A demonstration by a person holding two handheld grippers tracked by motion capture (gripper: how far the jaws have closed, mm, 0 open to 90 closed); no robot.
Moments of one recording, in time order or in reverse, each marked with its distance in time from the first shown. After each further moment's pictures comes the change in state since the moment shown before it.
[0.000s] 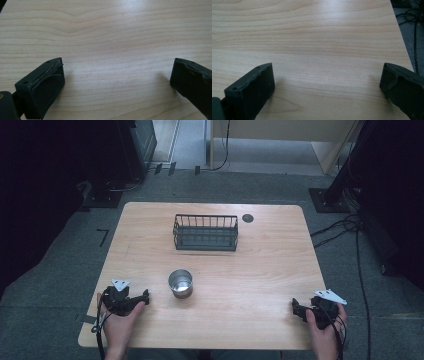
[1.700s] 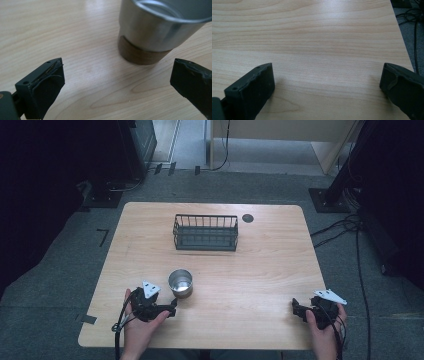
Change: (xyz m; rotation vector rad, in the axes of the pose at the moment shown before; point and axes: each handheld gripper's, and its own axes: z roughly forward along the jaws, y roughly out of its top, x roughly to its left) left arm -0.087 0.014 -0.038 -0.013 -0.223 0.224; right arm 0.000 0.000 0.000 0.000 0.000 0.000
